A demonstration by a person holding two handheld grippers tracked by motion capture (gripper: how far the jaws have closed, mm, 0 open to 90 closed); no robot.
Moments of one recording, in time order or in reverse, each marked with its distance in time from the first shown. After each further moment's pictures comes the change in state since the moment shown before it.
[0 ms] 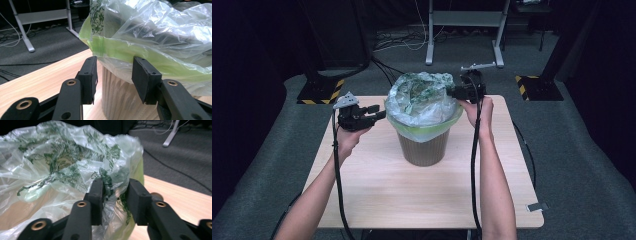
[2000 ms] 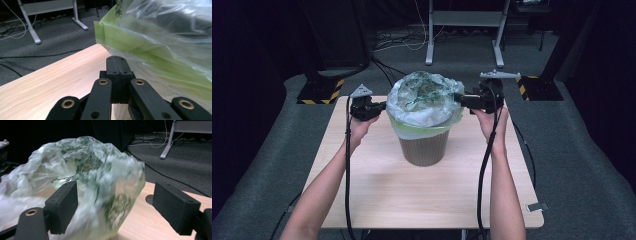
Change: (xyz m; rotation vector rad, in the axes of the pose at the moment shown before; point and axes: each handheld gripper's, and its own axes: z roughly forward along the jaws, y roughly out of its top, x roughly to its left) left arm 0.022 0.008 0.052 0.088 0.059 0.003; right arm 0.001 -0.020 -0.058 -0.136 -0.006 0.031
